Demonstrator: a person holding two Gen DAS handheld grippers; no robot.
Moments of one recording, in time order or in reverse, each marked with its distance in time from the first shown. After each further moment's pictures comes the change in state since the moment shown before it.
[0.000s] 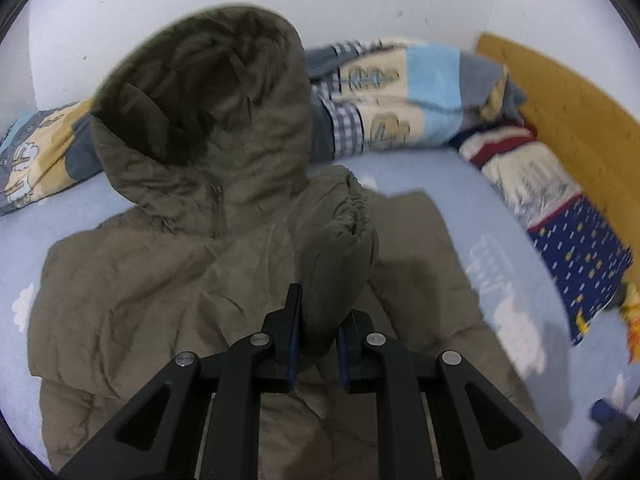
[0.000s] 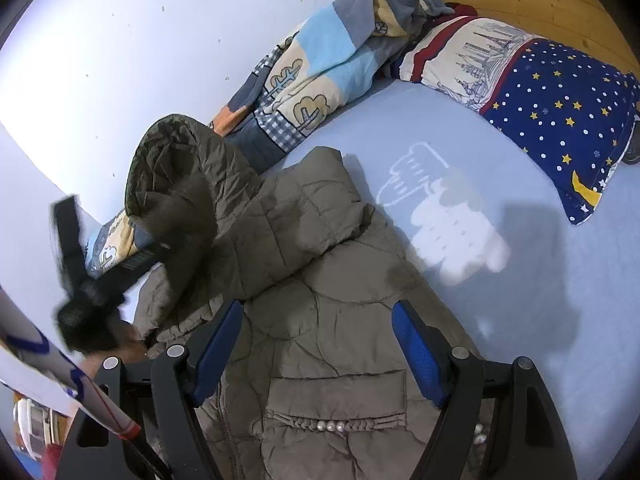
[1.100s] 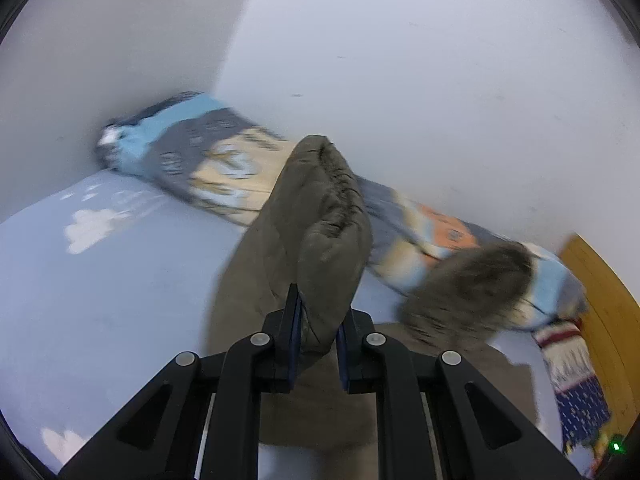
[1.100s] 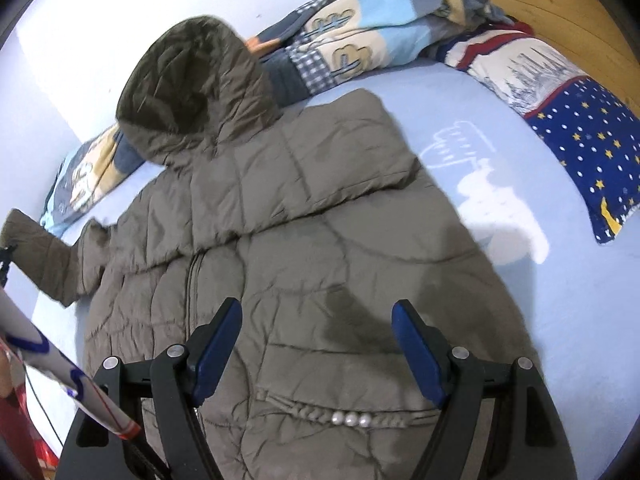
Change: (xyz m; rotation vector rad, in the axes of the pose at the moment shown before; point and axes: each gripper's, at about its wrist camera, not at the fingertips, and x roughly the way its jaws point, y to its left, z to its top) left arm -0.206 0.379 -0.017 -0.444 -0.367 0.108; right arm 0.063 0.049 -0.041 -0.203 0.107 -0.121
